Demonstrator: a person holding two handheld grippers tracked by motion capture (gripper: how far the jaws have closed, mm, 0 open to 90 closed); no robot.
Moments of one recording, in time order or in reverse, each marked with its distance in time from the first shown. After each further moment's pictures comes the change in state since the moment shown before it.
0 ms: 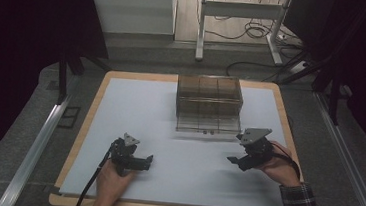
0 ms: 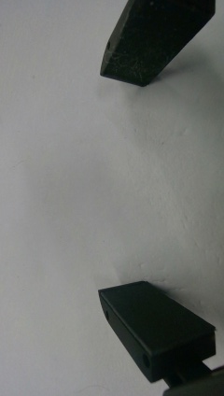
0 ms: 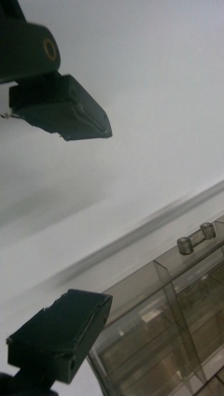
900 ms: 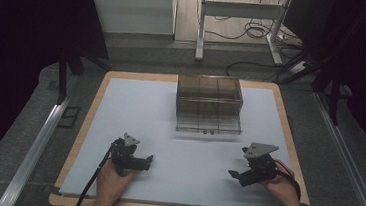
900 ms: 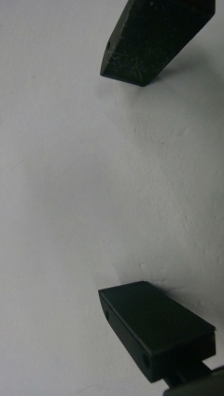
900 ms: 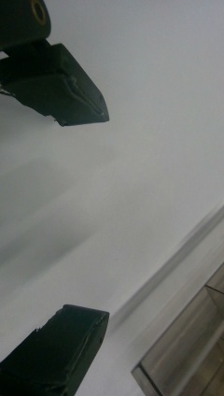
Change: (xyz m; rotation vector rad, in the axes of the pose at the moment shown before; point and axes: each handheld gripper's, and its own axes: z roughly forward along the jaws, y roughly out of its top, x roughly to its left) left arm 0.000 0.000 0.000 0.002 -0.001 0.004; right arm 0.033 -0.036 0.002 -0.036 -0.033 0.170
